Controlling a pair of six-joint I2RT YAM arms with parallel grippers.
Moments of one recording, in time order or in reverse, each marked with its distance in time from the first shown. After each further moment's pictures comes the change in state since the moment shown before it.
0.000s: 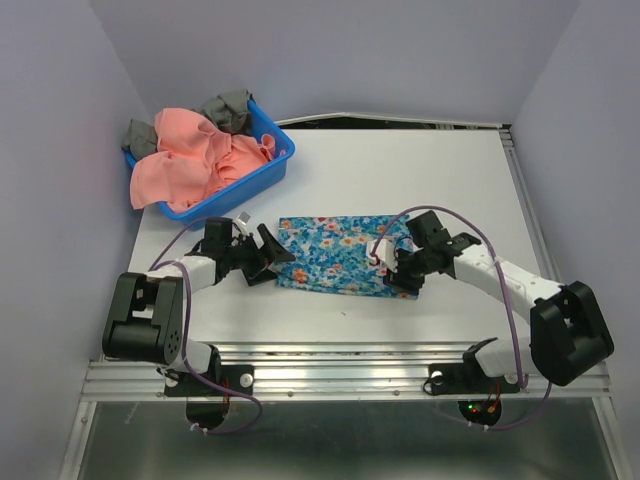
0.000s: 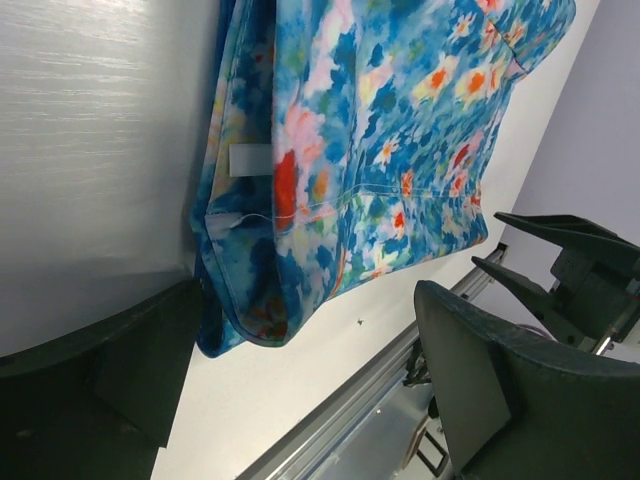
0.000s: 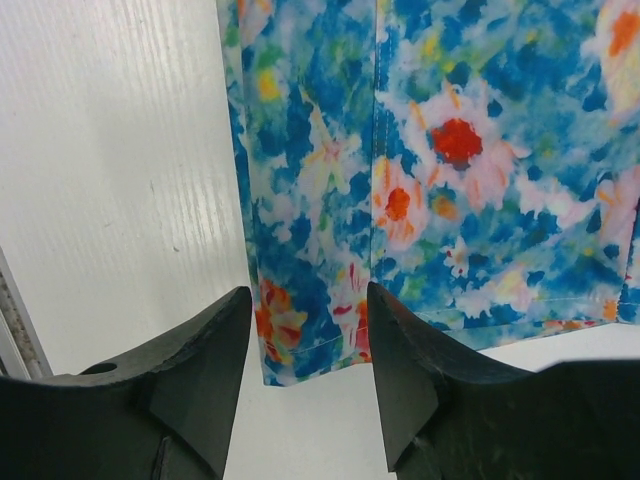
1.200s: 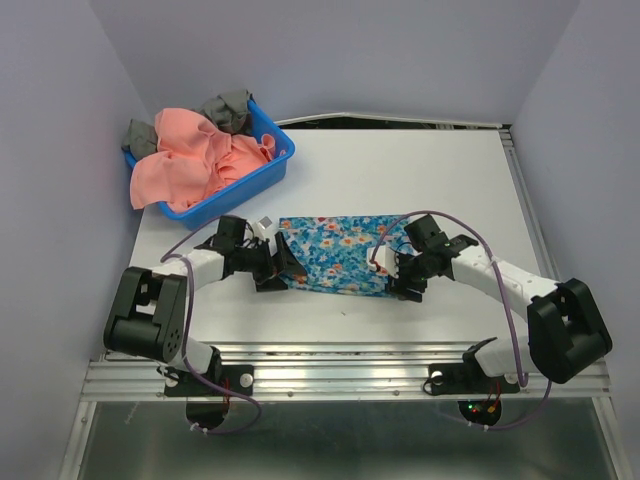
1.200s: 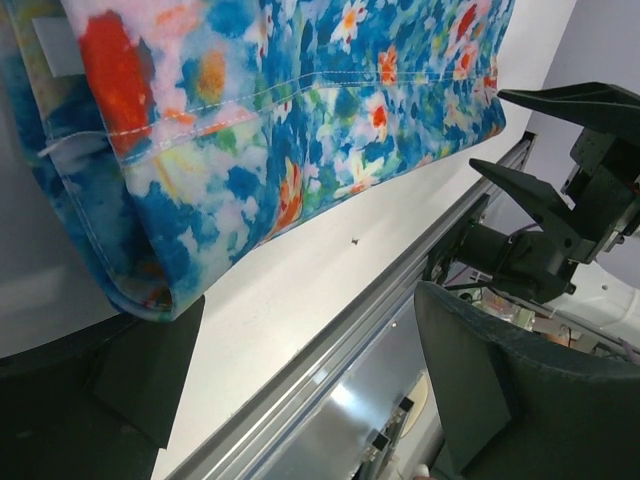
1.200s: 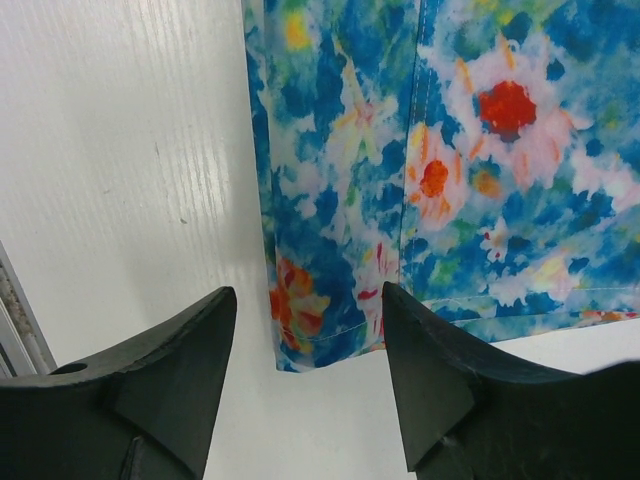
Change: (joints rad) left arm -0.088 0.014 0.069 -0.192 0.119 0.149; right arm 0.011 0.015 -0.029 -0.026 0.048 -0.040
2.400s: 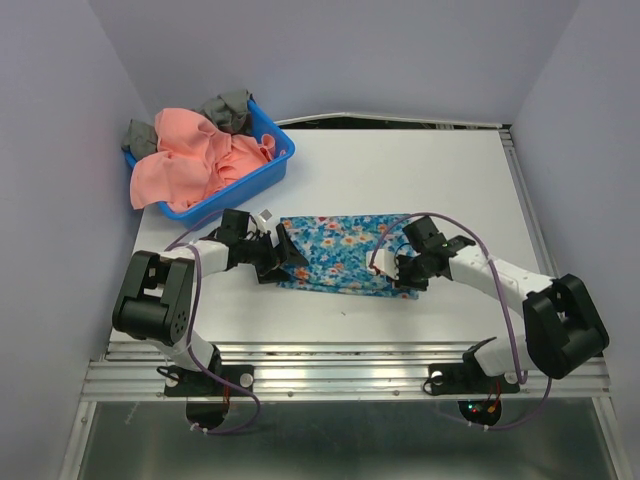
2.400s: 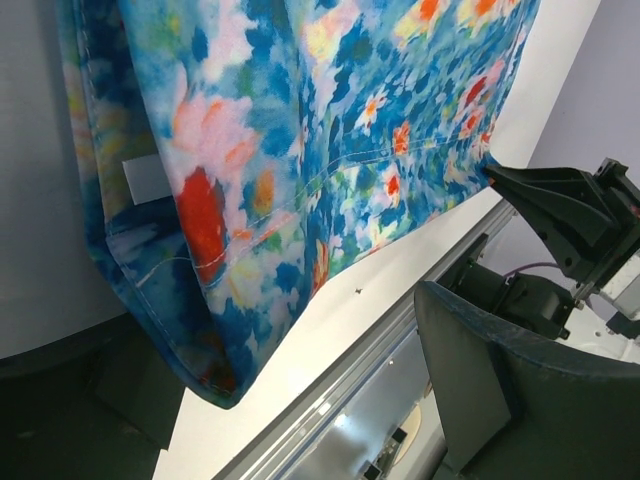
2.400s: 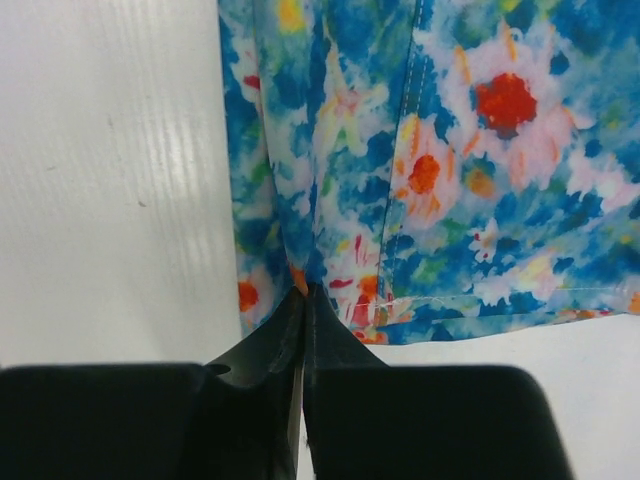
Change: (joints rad) left arm -0.002 0.118 0.068 0.070 -0.057 -0.047; right arm 0.000 0.027 -0.003 0.010 0.050 -0.072
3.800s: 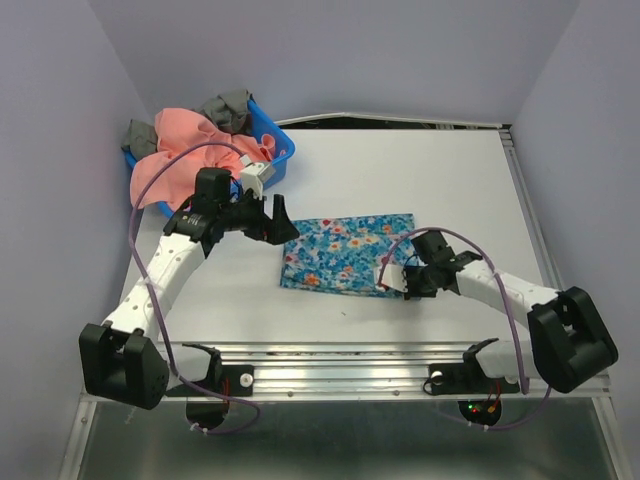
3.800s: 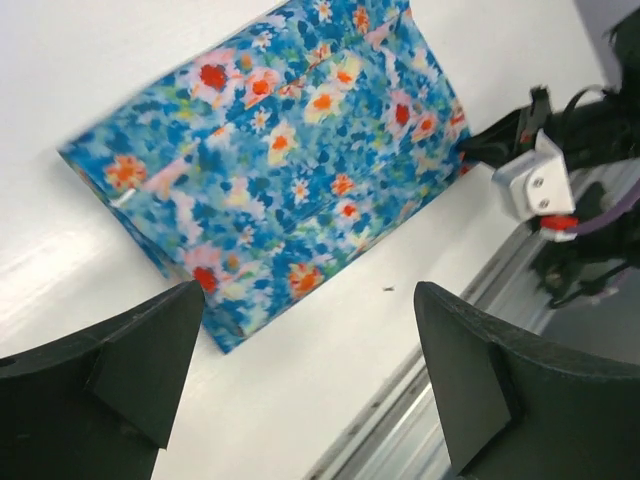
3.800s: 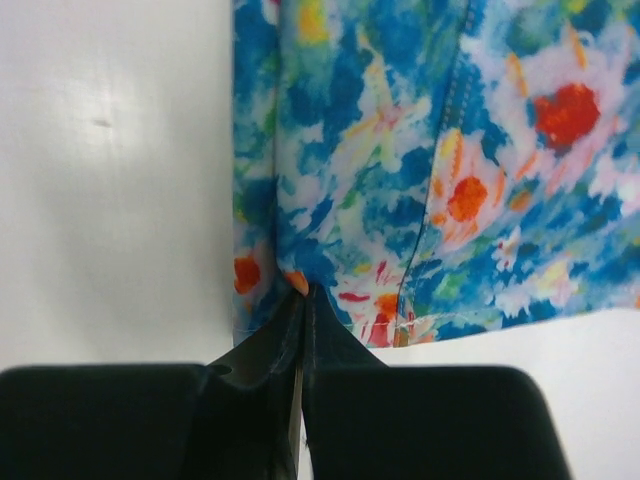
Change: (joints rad) left arm -0.032 -0.336 0.349 -0.402 -0.077 0.531; right arm -0.021 -0.070 -0.166 0.119 0.135 -0.149
